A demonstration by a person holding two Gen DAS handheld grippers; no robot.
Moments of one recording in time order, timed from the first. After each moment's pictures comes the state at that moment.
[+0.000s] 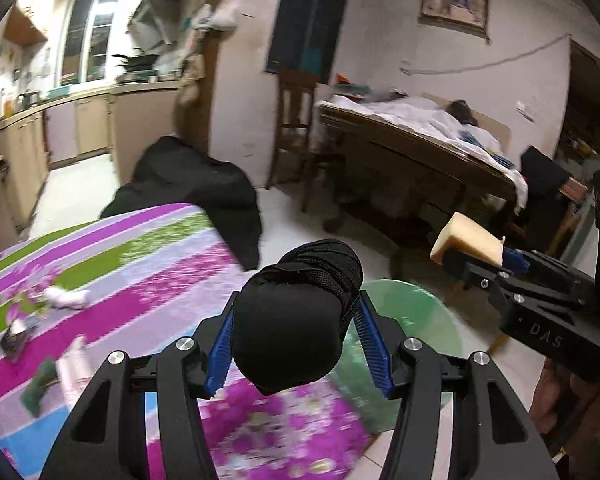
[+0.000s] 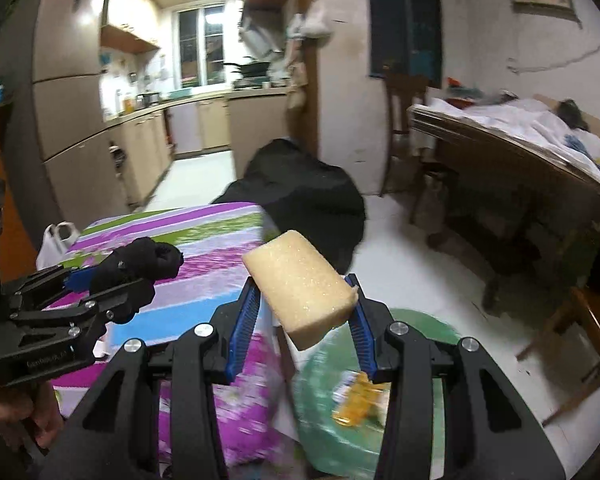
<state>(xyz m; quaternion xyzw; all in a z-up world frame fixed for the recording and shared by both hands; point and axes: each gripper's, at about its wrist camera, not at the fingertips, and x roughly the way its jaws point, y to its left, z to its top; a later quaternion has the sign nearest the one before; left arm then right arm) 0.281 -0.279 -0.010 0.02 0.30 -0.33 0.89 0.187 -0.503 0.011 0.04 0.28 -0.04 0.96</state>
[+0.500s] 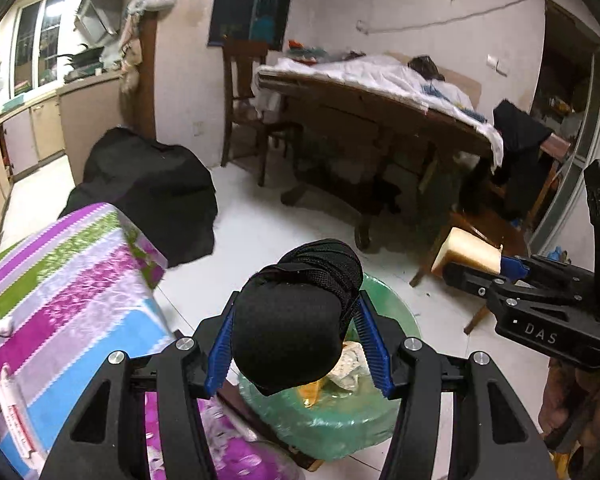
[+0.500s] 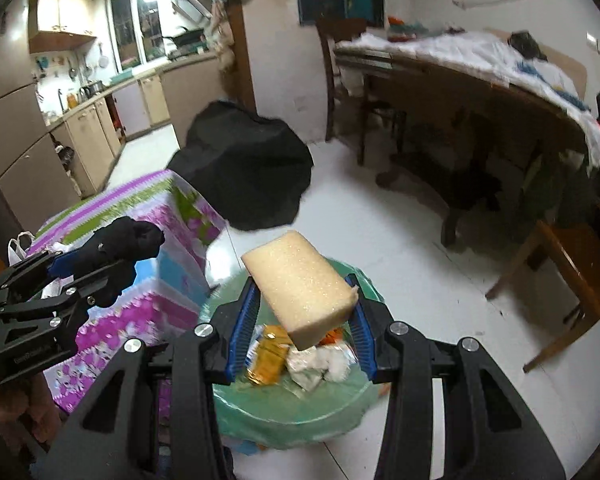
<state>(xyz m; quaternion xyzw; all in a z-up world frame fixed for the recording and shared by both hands) 0.288 -0.440 -0.044 0.08 0.34 -0.38 0.86 0.173 -0.630 -0.035 0.10 0.36 -0.11 0.92</state>
